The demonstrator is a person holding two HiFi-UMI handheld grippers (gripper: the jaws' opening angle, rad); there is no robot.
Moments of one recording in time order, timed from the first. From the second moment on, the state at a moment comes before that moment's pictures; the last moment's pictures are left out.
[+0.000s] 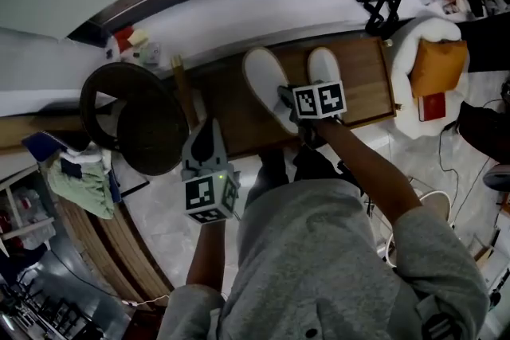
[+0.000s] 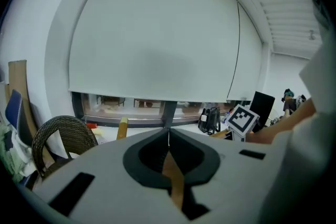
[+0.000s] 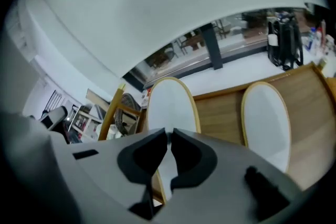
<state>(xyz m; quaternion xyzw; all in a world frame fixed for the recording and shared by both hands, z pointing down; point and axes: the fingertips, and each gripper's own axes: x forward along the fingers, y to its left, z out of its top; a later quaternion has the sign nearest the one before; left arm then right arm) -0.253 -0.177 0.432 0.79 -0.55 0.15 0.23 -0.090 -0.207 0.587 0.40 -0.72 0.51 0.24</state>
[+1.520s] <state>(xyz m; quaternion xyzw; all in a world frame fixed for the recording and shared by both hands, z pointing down) -0.189 -0.175 0.424 0.81 -0.52 0.18 0.21 -0.011 -0.181 0.632 0.49 -0.60 0.60 0.18</state>
